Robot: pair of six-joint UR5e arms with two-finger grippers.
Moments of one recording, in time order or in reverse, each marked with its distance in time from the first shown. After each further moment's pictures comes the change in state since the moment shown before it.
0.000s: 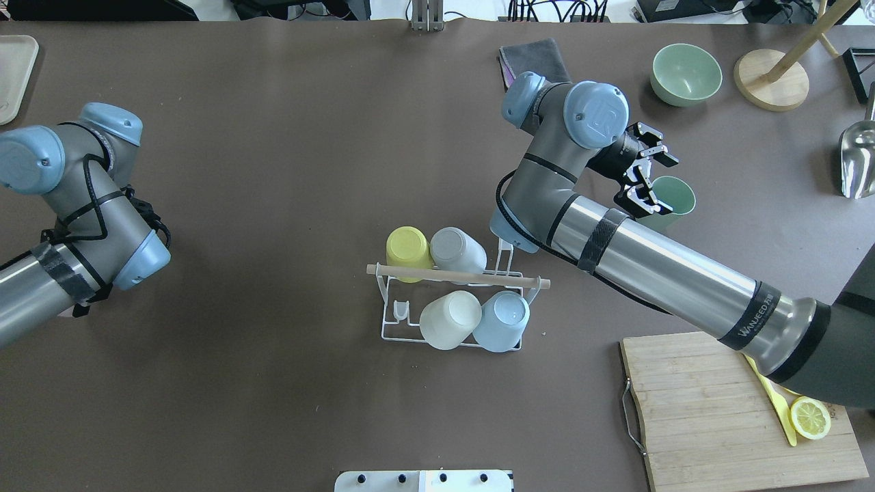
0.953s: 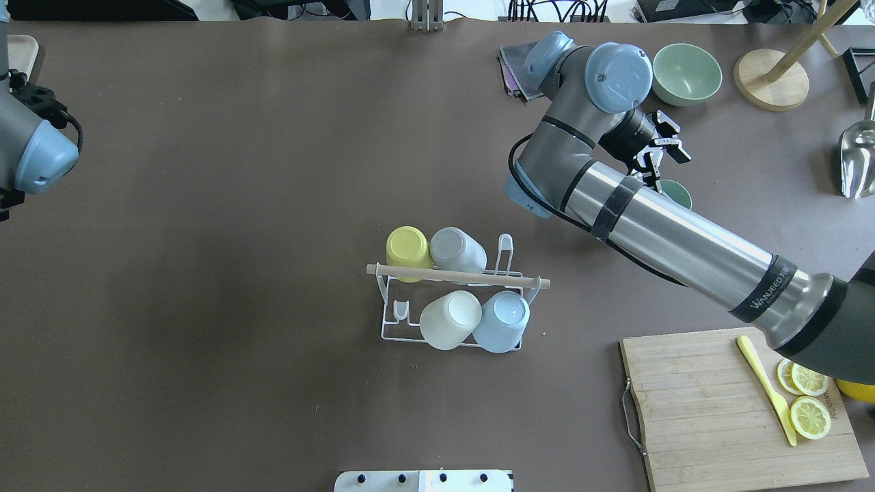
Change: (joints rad) left arm -0.269 0.007 -0.112 -0.100 0.105 -0.013; right arm 0.078 0.012 -0.024 -0.018 0.161 0.019
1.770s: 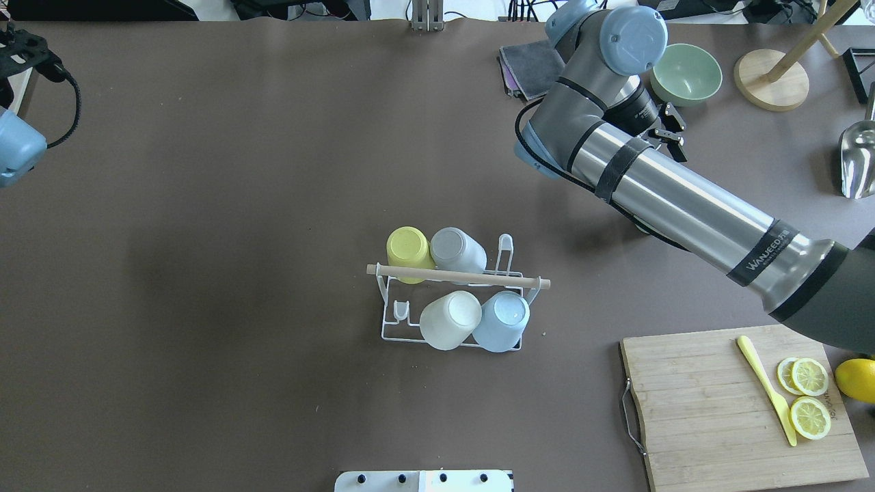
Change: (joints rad) left arm -0.051 0.053 -0.042 -0.504 -0.008 -0.099; right arm 0.063 0.081 -0.139 0.035 0.198 0.114
